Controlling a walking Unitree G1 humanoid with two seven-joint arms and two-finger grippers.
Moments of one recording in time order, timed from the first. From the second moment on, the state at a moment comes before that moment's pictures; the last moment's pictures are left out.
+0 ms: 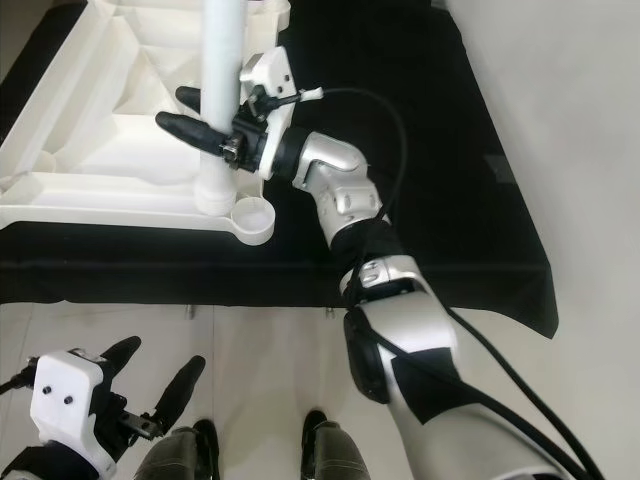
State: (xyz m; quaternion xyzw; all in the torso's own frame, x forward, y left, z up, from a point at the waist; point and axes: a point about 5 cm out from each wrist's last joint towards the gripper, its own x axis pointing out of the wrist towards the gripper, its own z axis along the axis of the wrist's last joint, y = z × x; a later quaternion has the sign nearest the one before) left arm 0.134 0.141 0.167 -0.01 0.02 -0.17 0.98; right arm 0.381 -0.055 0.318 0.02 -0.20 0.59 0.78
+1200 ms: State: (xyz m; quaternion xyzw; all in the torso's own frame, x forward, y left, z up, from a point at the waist) left arm 0.130 0.136 0.171 -0.01 -0.02 -0.18 0.98; right arm 0.377 -0.084 0.322 -0.05 -0.18 0.66 0.73
